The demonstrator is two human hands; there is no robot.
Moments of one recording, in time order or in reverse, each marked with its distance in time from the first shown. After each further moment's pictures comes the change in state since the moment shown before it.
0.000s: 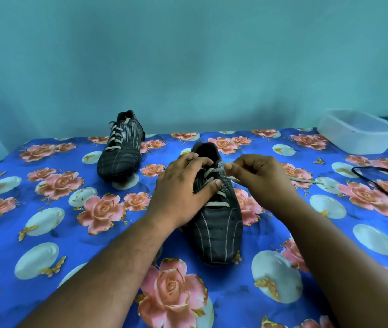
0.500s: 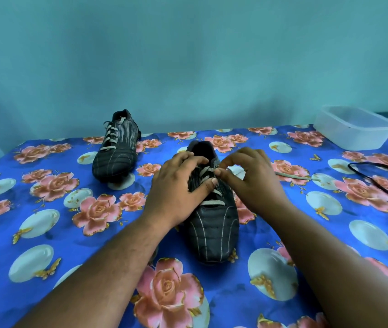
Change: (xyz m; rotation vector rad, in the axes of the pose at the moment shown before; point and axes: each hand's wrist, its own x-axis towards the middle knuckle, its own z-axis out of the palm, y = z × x) left_hand 0.000 0.003 0.000 -0.055 0.040 -0.006; right_hand 0.008 0.028 0.012 -0.409 0.130 -0.269
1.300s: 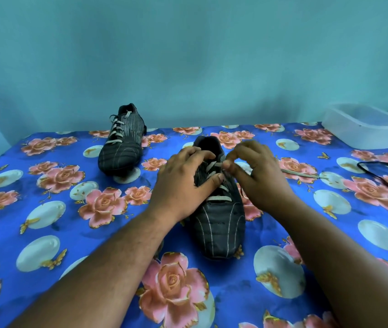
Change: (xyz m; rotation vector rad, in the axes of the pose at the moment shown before) left_hand 0.000 0.000 0.000 0.009 0.009 0.022; right_hand 0.000 -0.005 0.000 0.062 -0.013 -0.058
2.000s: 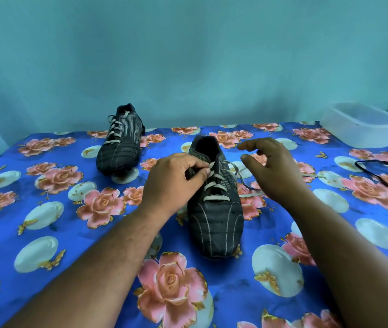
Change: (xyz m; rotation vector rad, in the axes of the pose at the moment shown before) left_hand 0.003 -0.003 -0.009 -0.135 0.109 0.042; right_hand 0.006 0.022 -0.021 0.022 0.003 0.227
